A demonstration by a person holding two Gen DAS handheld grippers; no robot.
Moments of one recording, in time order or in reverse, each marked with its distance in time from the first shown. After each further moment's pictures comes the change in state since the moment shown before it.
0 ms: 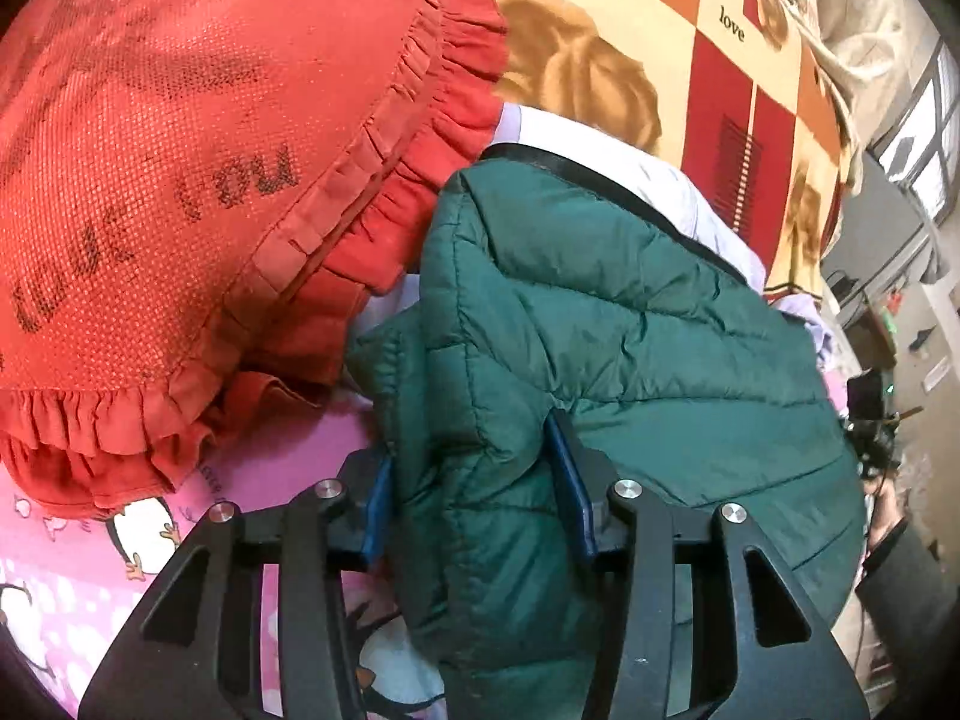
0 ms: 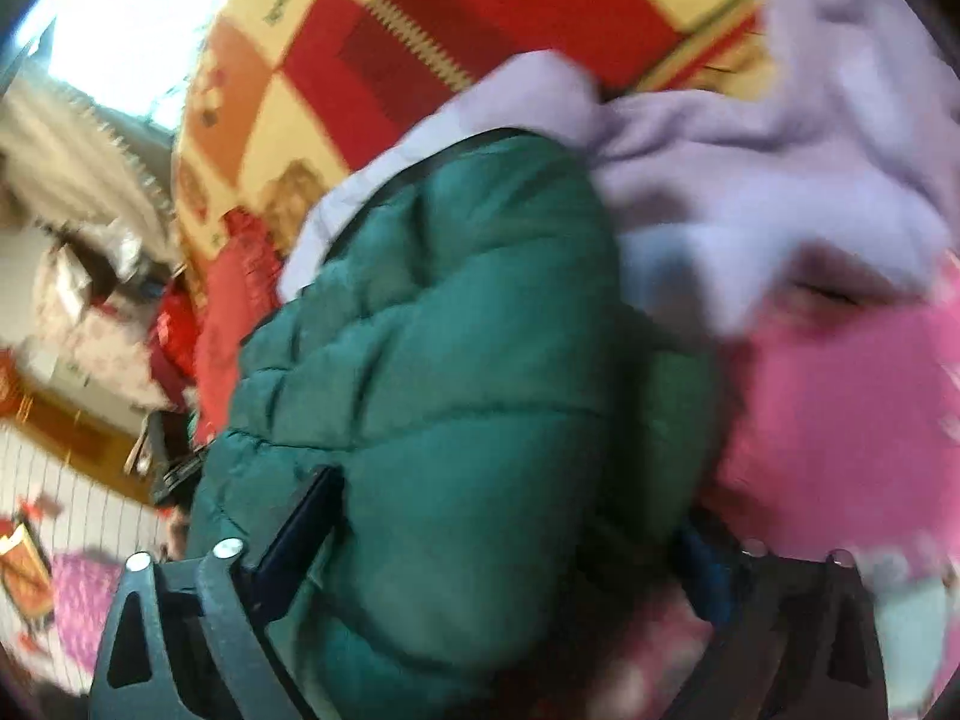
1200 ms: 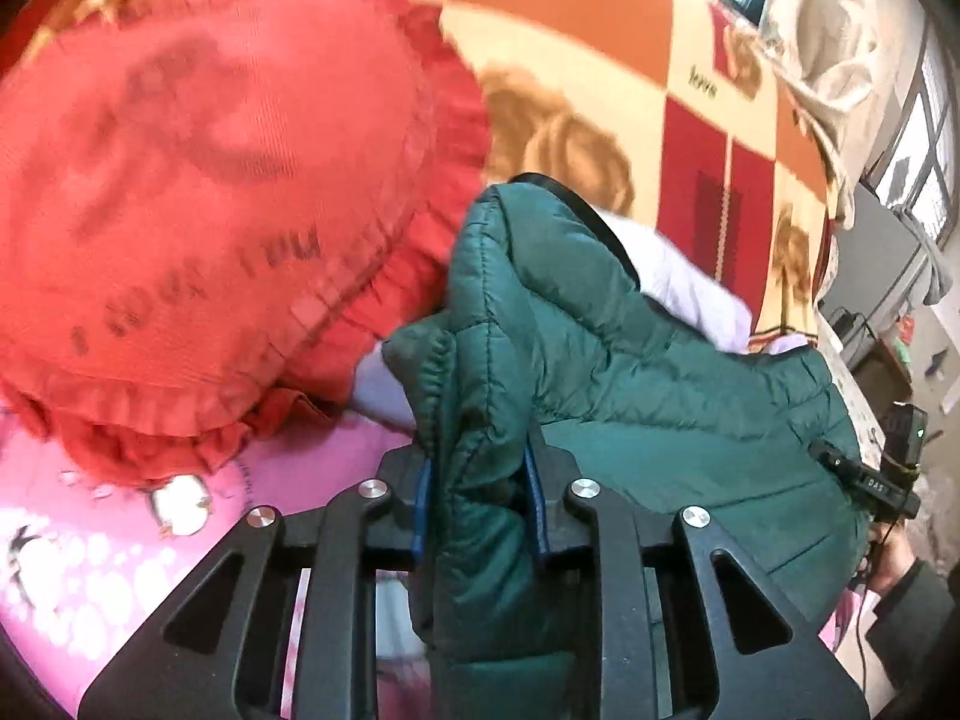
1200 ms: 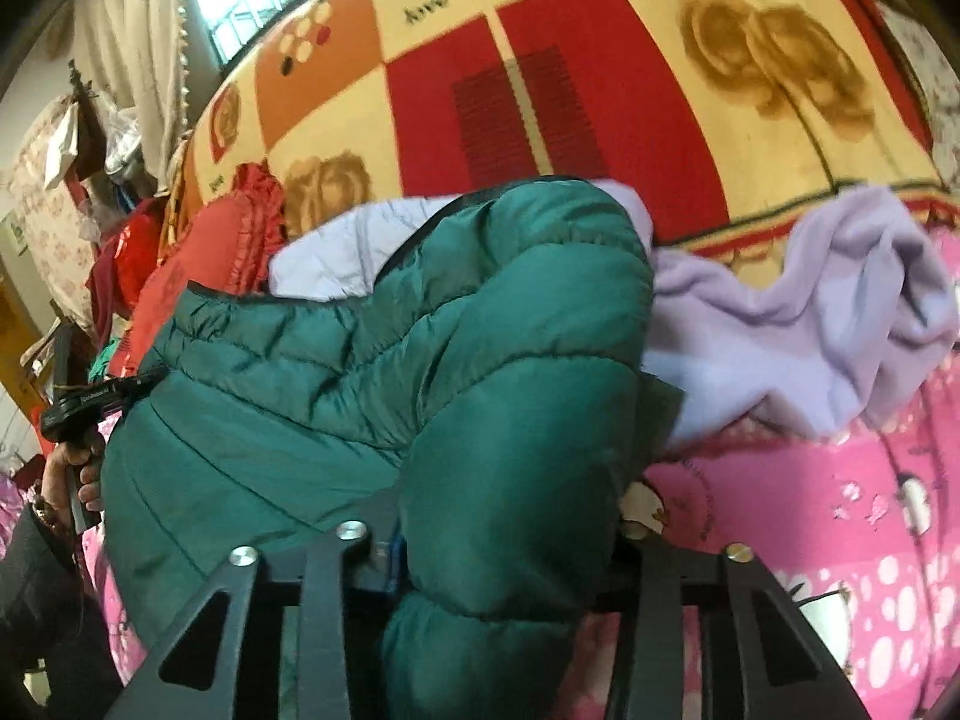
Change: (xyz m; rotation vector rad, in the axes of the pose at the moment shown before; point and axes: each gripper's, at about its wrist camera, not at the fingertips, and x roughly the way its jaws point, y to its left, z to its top) left arm -0.055 -0.027 -0.018 0.008 -0.199 0.061; right arm -0.026 0.081 -0.029 -0.349 -0.188 -0.310
